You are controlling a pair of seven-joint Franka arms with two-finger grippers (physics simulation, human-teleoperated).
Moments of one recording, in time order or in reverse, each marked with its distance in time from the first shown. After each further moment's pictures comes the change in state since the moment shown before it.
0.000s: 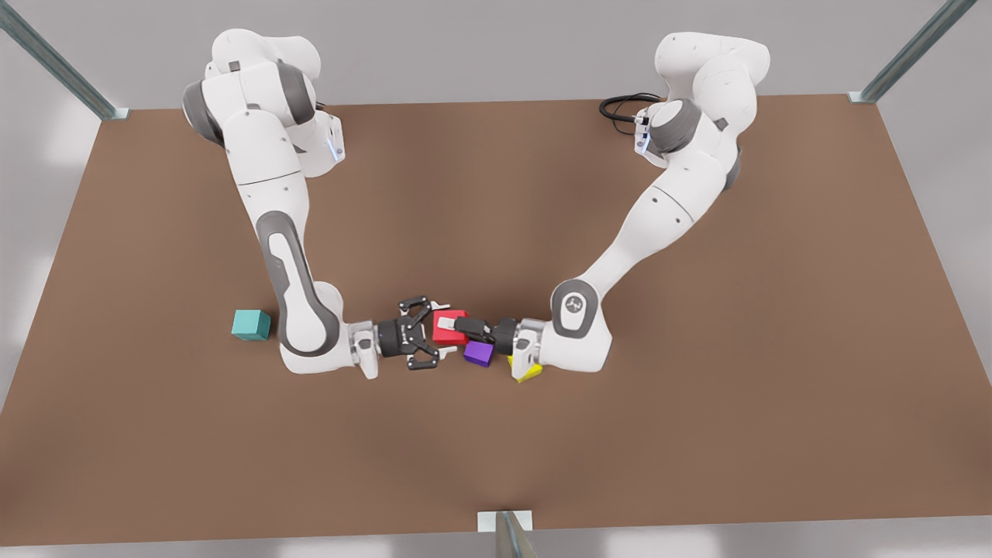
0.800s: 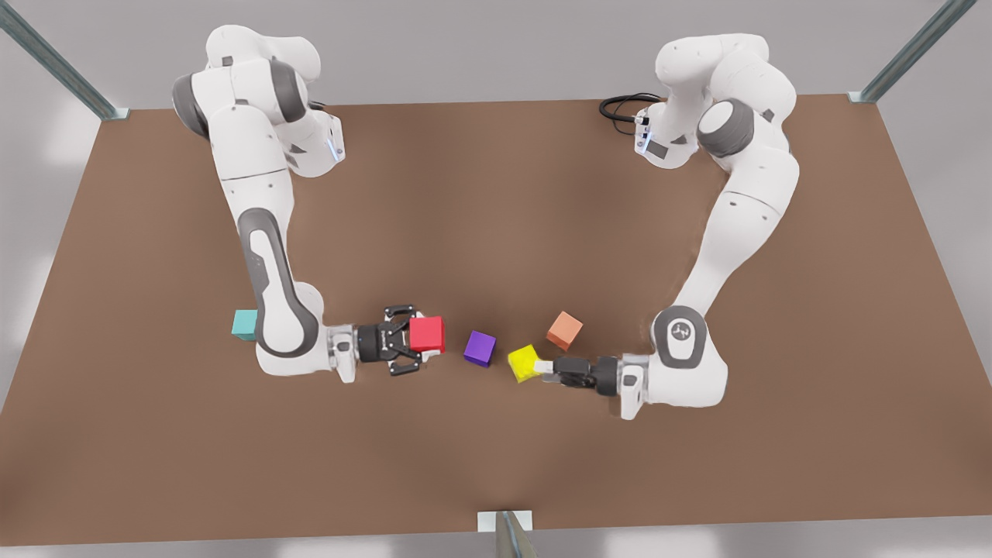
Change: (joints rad) left arm 0.393 -0.130 -0.007 0.014 0.330 -0.249 -0.031; right arm -0.041 -0.064 -0.064 -0.021 -0.105 0.011 -0.019
